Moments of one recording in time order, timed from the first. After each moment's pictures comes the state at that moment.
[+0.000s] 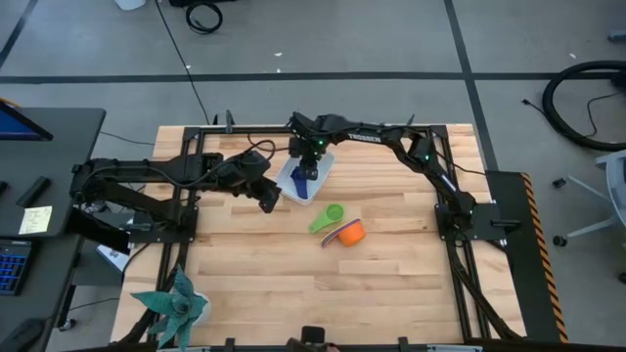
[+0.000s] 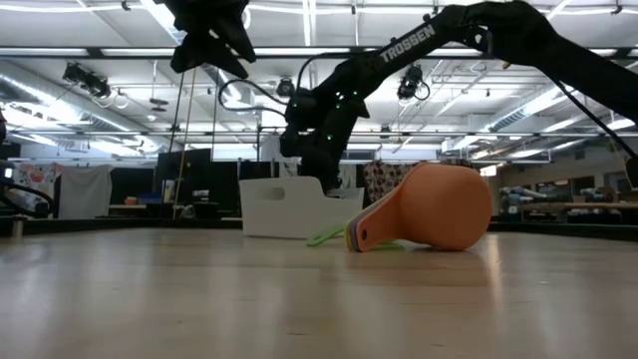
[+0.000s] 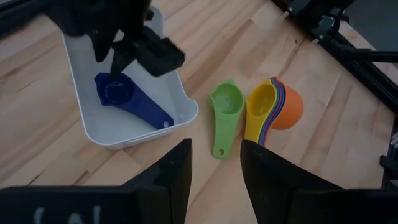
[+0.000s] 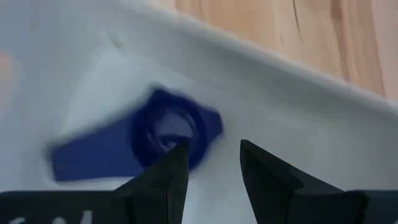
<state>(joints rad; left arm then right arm) 0.05 1.21 1.09 -0.63 -0.18 -0.67 -0.44 2.35 2.01 -0.83 -0.23 -0.29</state>
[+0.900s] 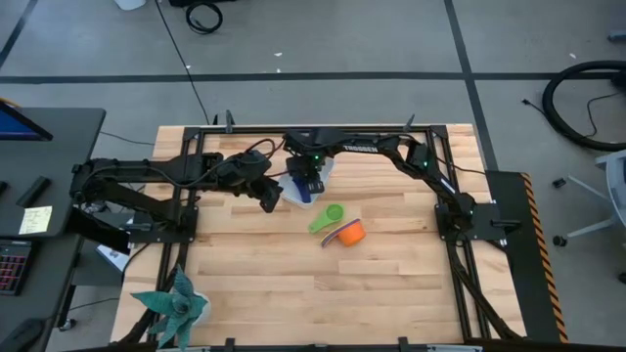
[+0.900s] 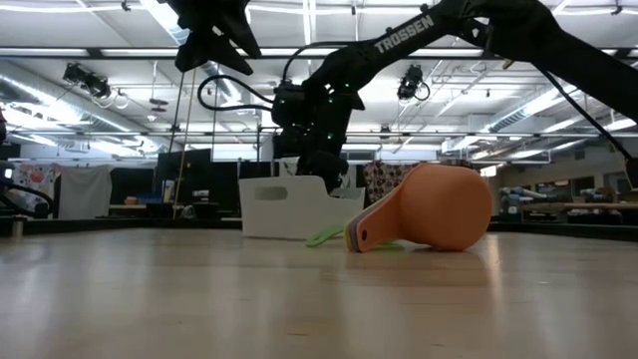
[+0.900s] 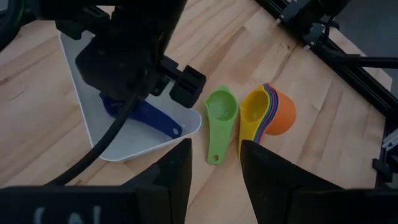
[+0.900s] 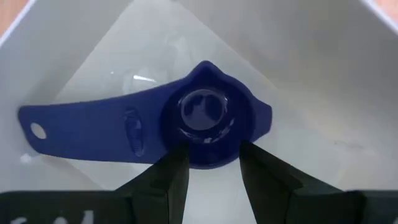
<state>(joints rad) 0.05 1.21 1.09 -0.60 -0.18 -0.66 -0.35 2.35 2.01 -0.93 -0.14 -0.52</state>
